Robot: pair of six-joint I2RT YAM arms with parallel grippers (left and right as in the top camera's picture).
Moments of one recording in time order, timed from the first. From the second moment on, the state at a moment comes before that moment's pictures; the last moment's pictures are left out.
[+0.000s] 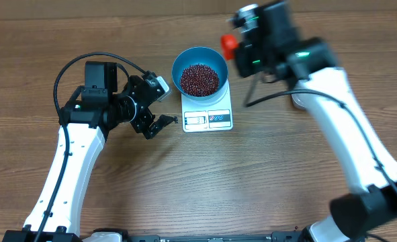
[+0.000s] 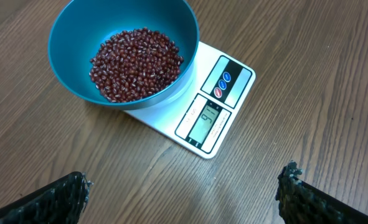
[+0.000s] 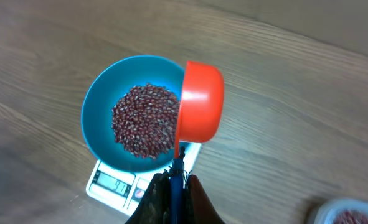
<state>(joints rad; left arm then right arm) -0.07 1.42 1.16 -0.75 0.58 0.76 0.33 1.72 1.83 -0.97 -0.13 0.00</state>
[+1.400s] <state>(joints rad) -0.07 1.42 1.16 -0.75 0.58 0.76 -0.35 1.99 1.78 -1.22 -0.31 -0.09</state>
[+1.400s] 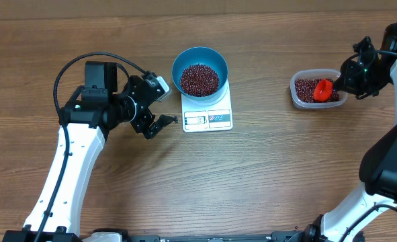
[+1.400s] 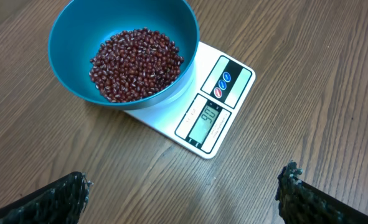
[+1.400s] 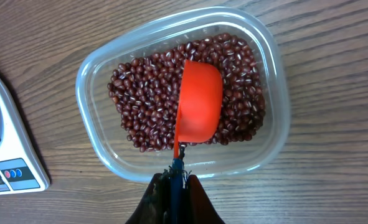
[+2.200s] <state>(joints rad) -0.07 1.42 1.16 -0.75 0.58 0.76 -0.35 2.01 1.71 -1.18 -0.54 -0.12</state>
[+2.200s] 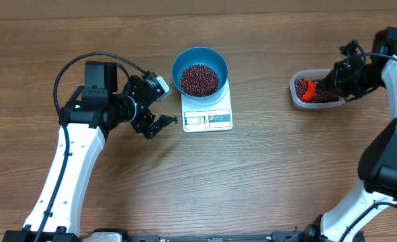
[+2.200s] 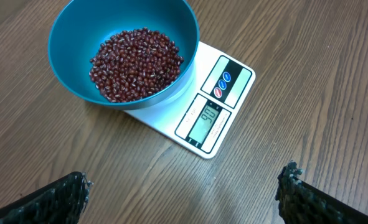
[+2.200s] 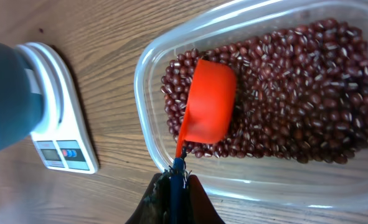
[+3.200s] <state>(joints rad) -0.07 1.42 1.16 -0.75 0.58 0.76 -0.62 2.02 1.71 -1.35 -0.97 -0.29</state>
